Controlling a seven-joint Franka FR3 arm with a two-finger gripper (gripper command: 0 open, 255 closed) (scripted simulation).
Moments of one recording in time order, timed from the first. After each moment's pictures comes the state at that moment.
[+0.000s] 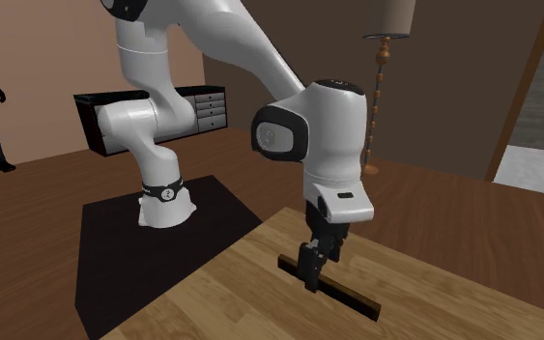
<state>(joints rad) 0.11 0.30 0.20 -2.13 -0.12 2.45 0.05</state>
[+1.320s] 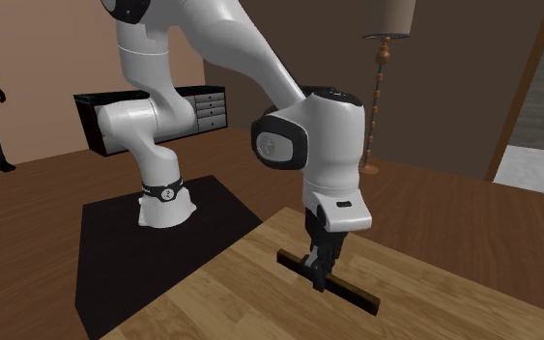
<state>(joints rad) 0.12 0.33 0.20 -2.14 -0.13 2.49 0.06</state>
